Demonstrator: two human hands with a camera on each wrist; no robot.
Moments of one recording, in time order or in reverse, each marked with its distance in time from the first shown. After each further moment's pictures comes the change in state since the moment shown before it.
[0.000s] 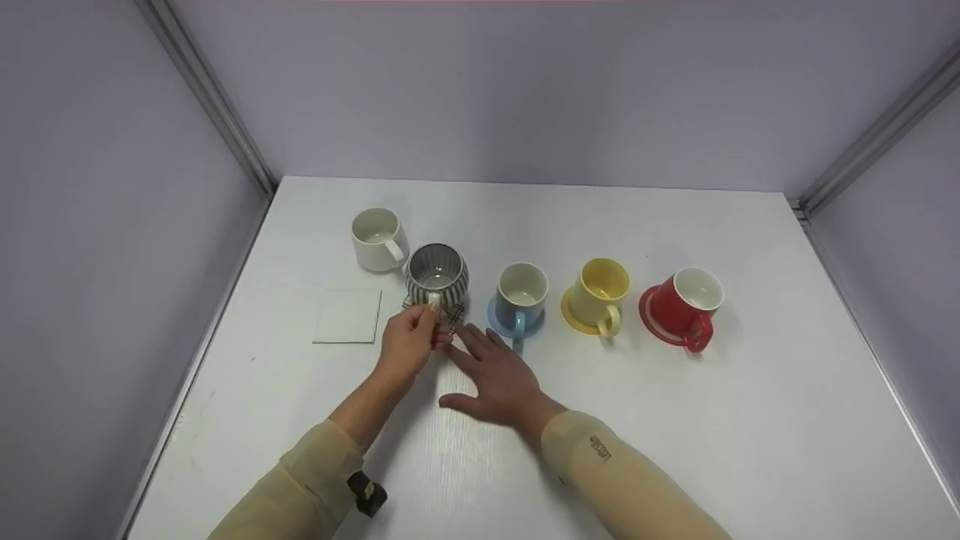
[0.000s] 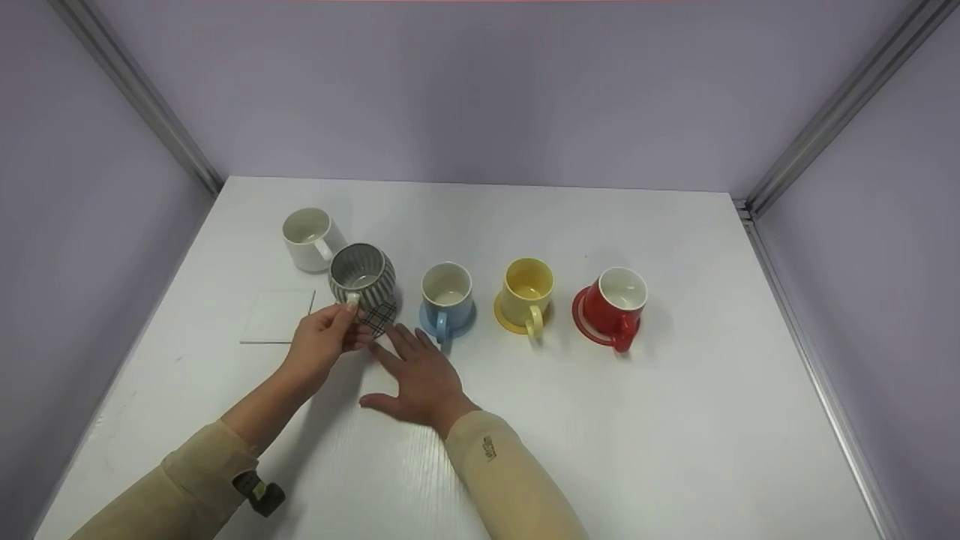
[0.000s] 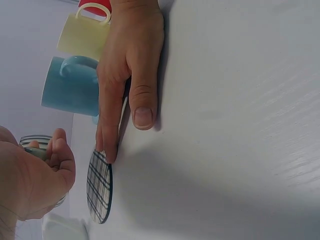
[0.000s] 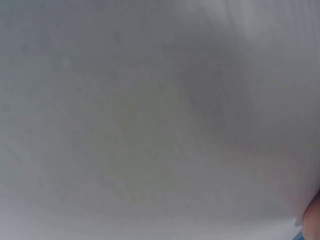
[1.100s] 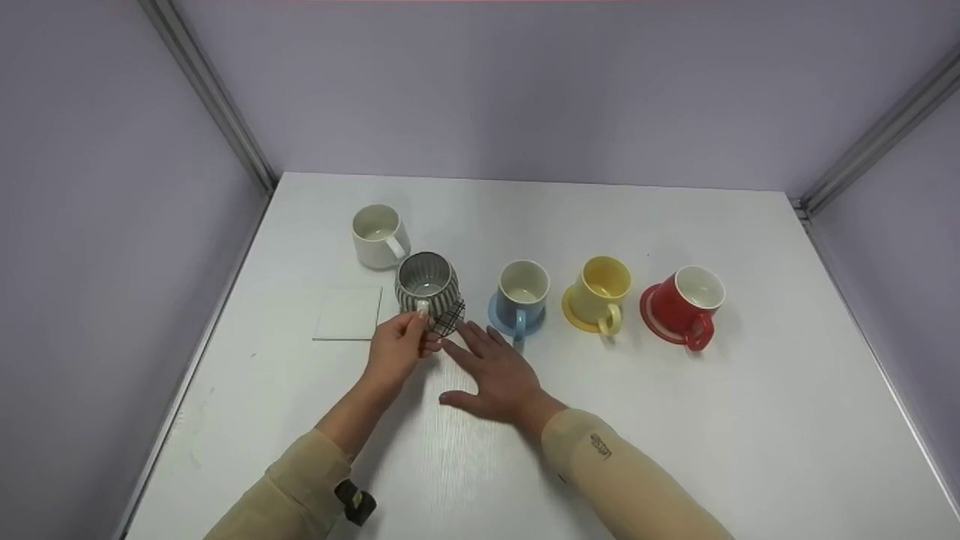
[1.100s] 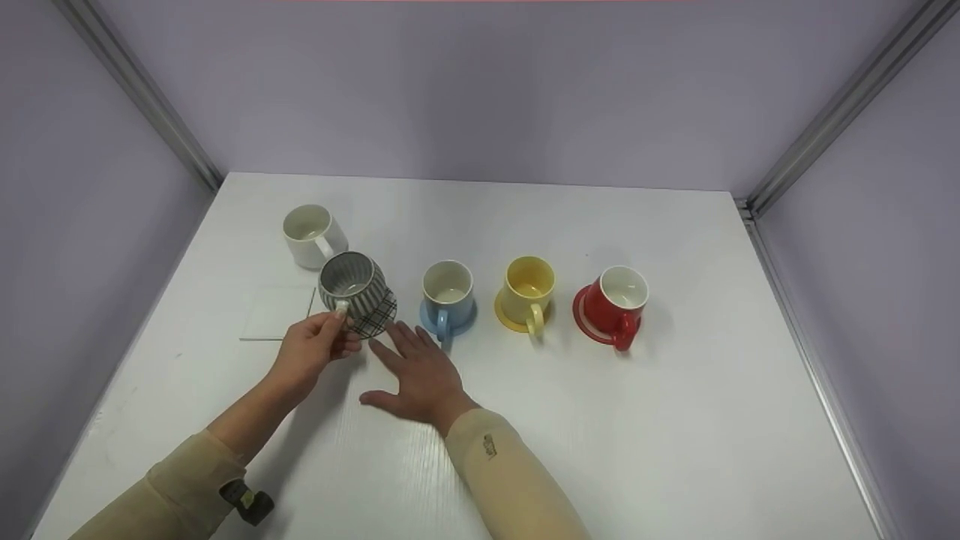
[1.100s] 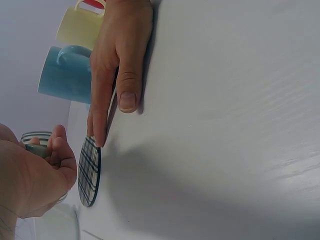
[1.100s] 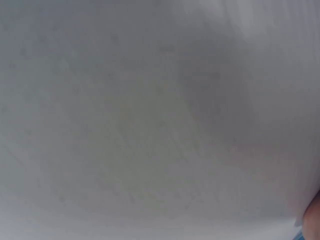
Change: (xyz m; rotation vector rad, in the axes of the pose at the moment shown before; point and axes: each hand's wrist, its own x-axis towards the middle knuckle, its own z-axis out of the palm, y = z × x) left_hand -0.007 -0.014 -0.018 0.034 0.013 -0.048; right_hand 0.001 0.001 0.002 -0.031 -0.021 0.010
